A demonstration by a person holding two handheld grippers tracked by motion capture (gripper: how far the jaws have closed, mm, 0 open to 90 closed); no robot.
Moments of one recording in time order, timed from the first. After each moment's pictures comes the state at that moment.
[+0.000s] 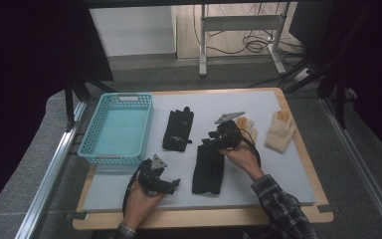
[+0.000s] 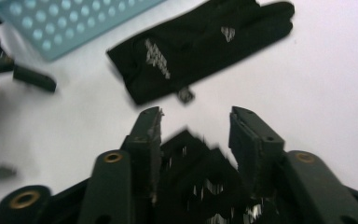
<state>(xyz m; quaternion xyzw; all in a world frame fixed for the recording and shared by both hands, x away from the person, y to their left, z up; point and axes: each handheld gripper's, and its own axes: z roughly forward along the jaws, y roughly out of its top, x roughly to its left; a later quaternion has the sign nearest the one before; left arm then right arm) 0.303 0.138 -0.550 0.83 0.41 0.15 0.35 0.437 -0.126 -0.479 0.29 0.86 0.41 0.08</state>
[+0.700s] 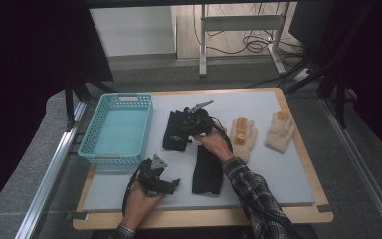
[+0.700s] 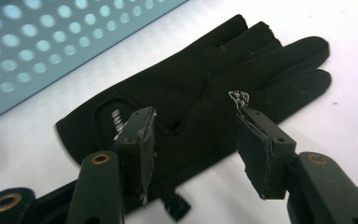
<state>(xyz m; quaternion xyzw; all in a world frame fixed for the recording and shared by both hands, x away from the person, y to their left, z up) 0.303 0.138 -0.549 0.83 0.41 0.15 0.35 0.495 -0.043 -0.503 0.31 0.87 0.38 0.09</state>
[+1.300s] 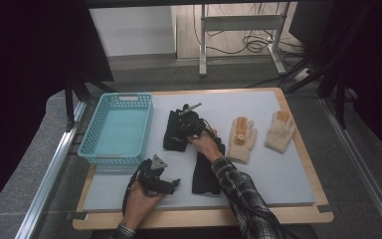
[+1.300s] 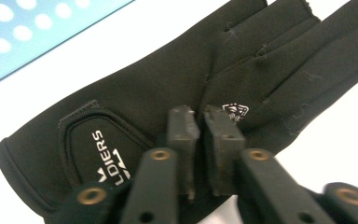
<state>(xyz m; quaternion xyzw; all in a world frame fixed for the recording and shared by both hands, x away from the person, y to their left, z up) 0.303 0.138 -0.549 0.83 0.41 0.15 0.34 0.505 -0.015 -0.529 0.32 0.88 0.35 0.10</state>
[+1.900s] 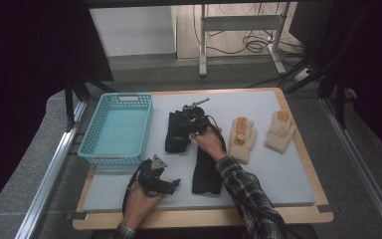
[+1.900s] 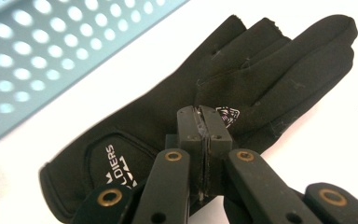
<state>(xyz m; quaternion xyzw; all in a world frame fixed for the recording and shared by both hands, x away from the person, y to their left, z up) 0.303 0.138 -0.549 0.83 0.41 0.15 0.34 0.498 -0.032 -0.501 0.33 0.86 0.38 0.06</state>
